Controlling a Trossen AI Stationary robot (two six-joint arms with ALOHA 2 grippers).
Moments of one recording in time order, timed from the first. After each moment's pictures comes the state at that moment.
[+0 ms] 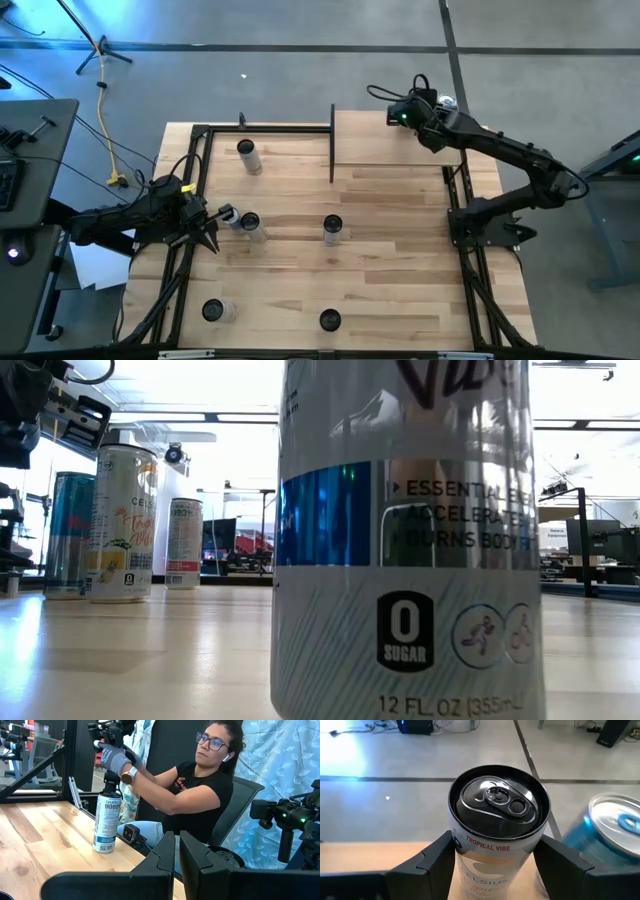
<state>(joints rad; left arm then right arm) 0.22 0.00 0.03 0.12 1.09 -0.33 -0.55 1.31 1.23 -0.79 0.84 0.72</state>
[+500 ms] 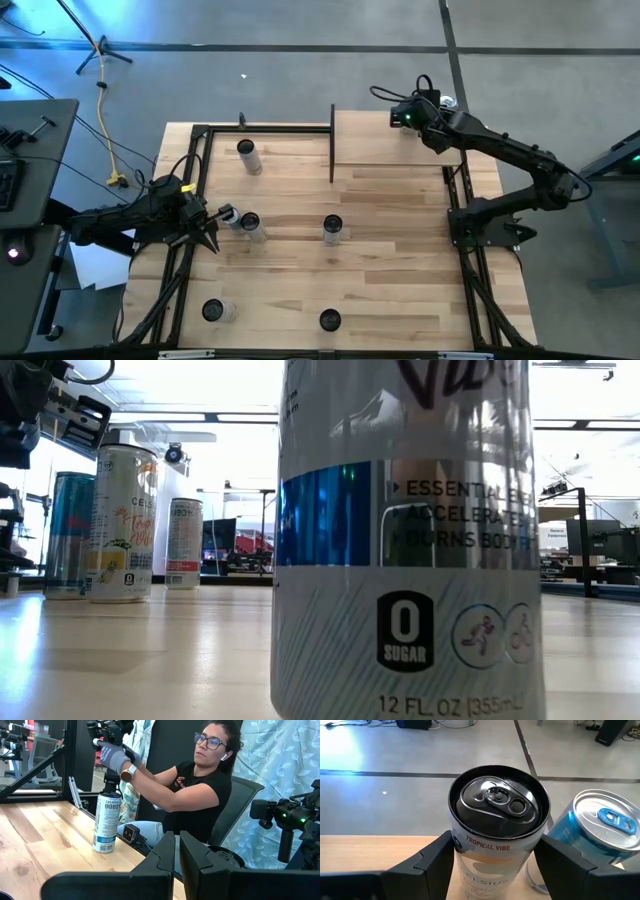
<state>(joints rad) 0.22 0.00 0.03 0.12 1.09 -0.33 -0.55 1.29 1.23 -0.80 0.85 0.69</state>
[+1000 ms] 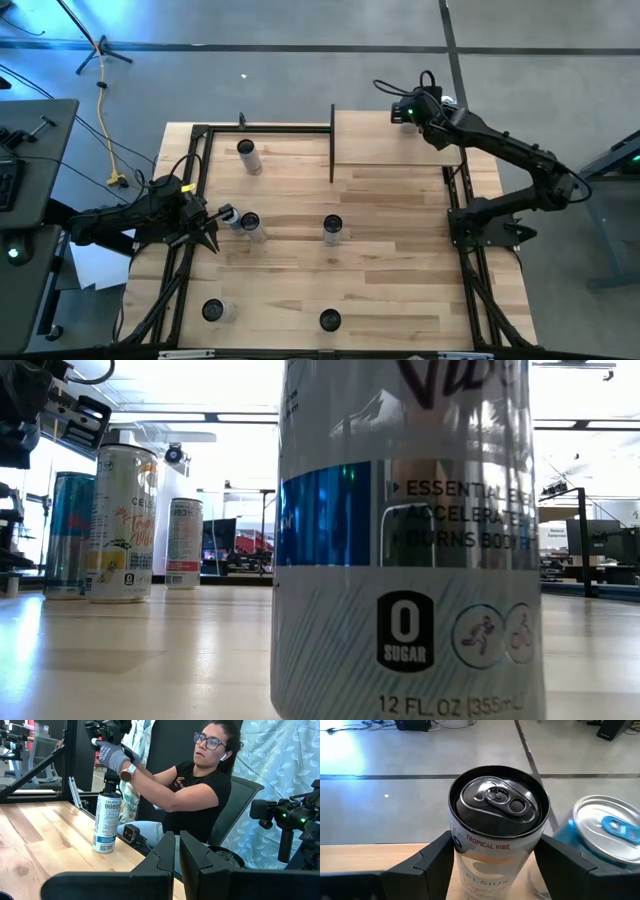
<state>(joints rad) 0.22 0.00 0.03 0.12 1.09 -0.33 -0.59 1.29 1.23 -0.75 0.81 0.67</state>
